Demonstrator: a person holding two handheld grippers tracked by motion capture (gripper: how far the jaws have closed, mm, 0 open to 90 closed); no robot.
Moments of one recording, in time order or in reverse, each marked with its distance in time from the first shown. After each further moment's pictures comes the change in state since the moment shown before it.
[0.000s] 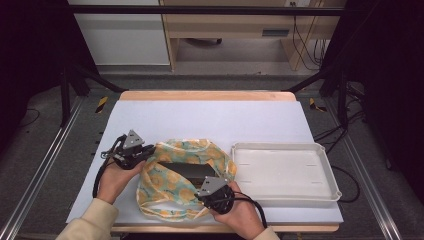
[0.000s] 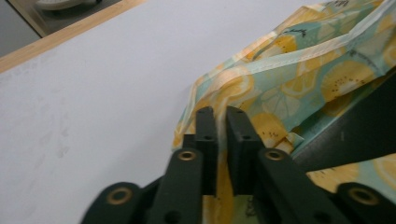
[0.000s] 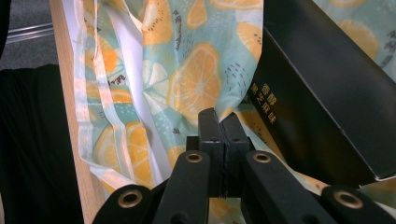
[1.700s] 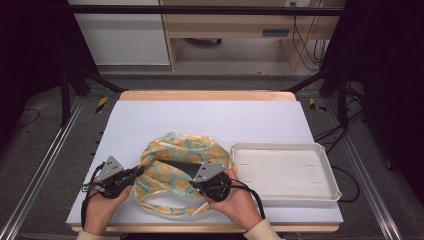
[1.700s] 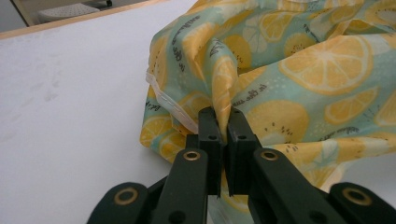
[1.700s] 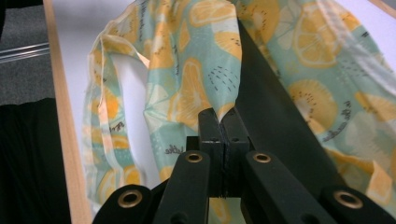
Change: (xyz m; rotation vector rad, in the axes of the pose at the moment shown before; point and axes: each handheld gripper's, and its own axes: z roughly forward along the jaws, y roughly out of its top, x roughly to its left) left arm -0.024 -0.071 -0.044 -0.171 -0.043 -0.123; right arm -0.012 0.038 -0.013 -0.050 -0.019 -0.001
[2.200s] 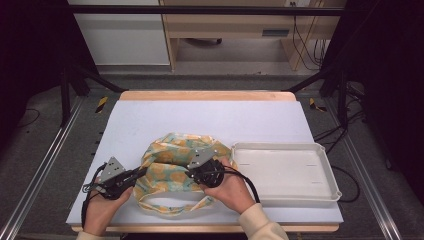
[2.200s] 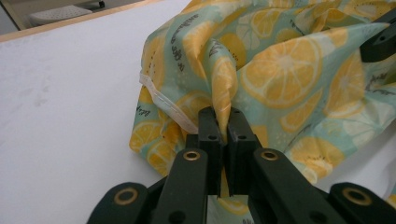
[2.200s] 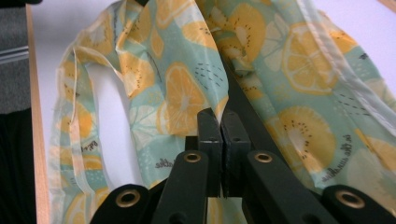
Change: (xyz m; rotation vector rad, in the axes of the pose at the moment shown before) left arm -0.005 0.002 -0.002 0.004 -0.018 0.021; right arm -0.026 0.019 0.020 0.025 0.026 0.016
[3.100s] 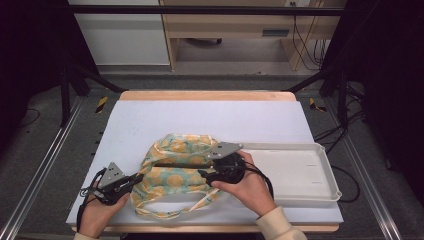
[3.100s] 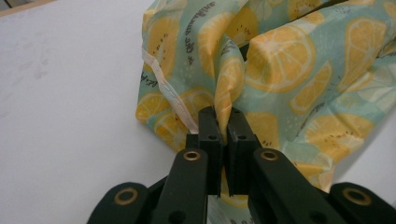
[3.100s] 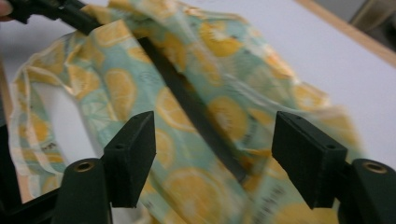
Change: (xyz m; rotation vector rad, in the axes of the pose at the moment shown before) left arm 0.001 -0.013 -0.005 0.067 -0.007 0.028; right arm -0.015 -0.004 -0.045 -0.029 -0.124 0.080
